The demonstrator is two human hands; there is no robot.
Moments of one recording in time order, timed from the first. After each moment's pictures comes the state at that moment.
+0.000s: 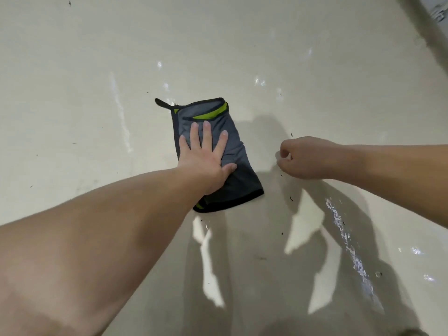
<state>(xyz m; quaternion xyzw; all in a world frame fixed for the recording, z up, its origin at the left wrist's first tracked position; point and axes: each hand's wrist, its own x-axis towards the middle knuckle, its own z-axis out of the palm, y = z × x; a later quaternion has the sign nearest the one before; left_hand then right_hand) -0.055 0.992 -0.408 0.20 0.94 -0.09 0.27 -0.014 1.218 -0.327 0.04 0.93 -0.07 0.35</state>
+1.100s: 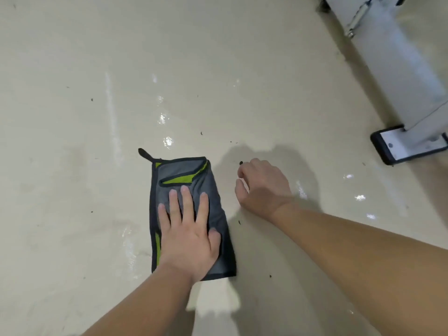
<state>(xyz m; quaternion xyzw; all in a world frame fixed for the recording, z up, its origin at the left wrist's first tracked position) 0.172 1.162 -0.431 0.15 0.98 0.02 0.15 0.104 1.371 -0.410 -0.02 0.98 -0.17 0.06</state>
